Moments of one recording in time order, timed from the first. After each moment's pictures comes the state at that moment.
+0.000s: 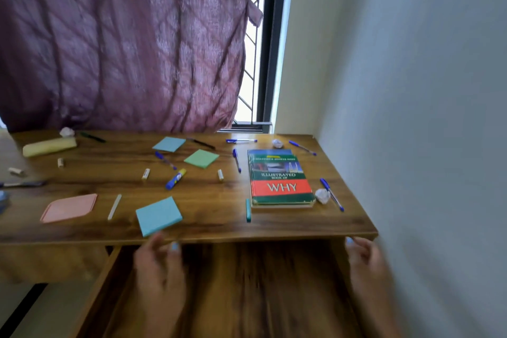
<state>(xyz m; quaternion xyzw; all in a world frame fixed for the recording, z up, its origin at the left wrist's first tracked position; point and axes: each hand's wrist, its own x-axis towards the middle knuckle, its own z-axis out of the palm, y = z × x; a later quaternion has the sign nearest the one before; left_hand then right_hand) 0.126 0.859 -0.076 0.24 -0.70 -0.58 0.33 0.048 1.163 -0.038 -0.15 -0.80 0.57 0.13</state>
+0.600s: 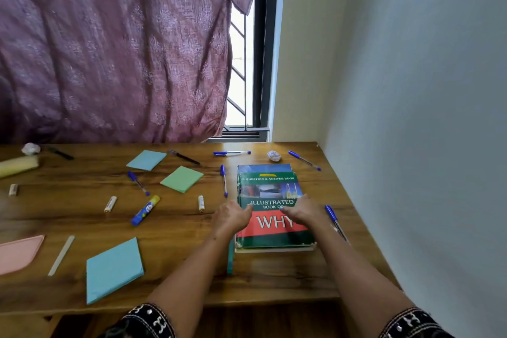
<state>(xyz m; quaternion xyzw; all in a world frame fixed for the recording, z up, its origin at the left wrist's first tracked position) -0.174 0.919 -0.045 0.26 -0.93 -0.27 -0.06 -0.237 1.081 -0.044 -0.03 -0.95 0.26 -0.14</state>
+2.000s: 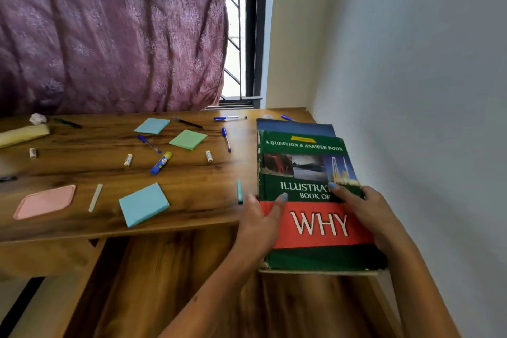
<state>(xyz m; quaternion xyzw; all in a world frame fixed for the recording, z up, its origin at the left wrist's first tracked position) 0.059 0.992 0.017 0.18 -0.69 -0.70 -0.02 0.000 1.178 0.018 -0.10 -0.80 0.58 -0.06</state>
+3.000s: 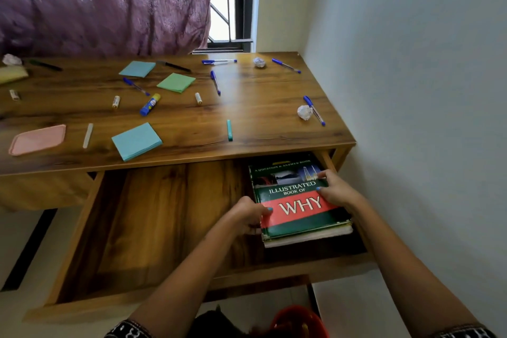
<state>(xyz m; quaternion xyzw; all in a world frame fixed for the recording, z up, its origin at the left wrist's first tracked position) 0.085 1.002 -0.114 0.27 -0.71 -0.59 -0.30 0.018 1.200 -0.089 -0.07 -0.91 0.33 -0.24</state>
